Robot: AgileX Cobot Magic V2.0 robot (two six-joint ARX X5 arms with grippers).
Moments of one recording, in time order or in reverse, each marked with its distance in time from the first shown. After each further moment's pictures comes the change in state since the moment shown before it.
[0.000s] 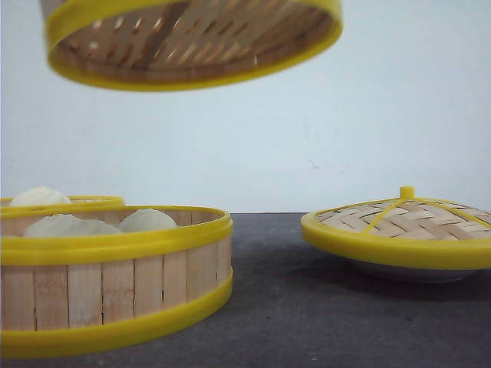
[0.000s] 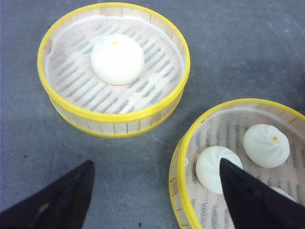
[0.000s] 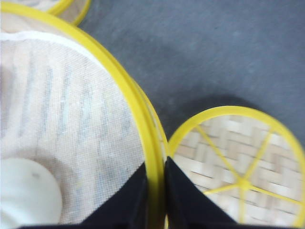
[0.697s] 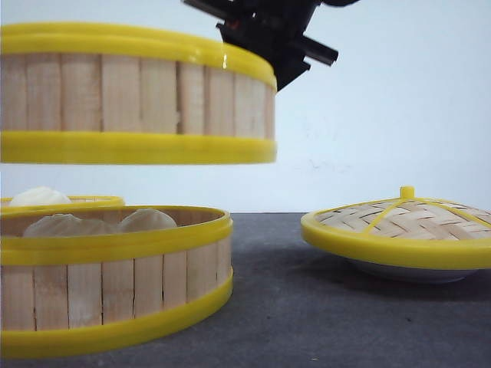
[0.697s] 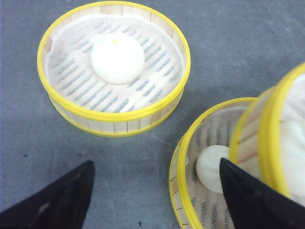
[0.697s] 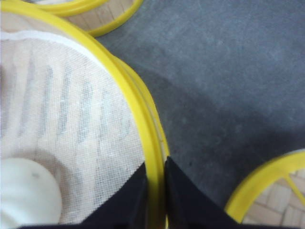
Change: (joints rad) left arm 0.000 0.000 0.000 -0.005 0.000 0.000; right arm 0.014 0.035 -0.362 0.492 -0.128 -0.051
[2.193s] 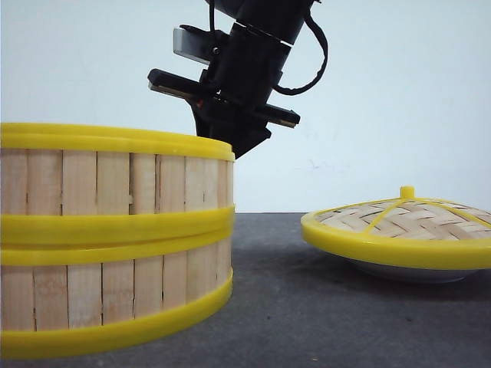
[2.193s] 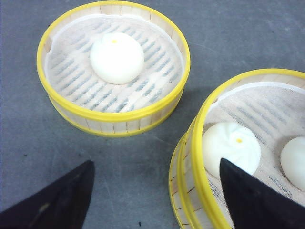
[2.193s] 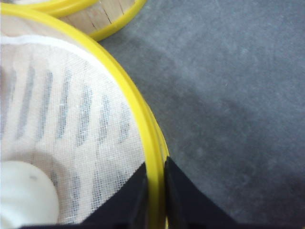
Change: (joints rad) left arm 0.000 0.000 0.000 0.000 0.000 0.000; right arm 0.006 0.162 -0.001 0.169 -0.020 0.005
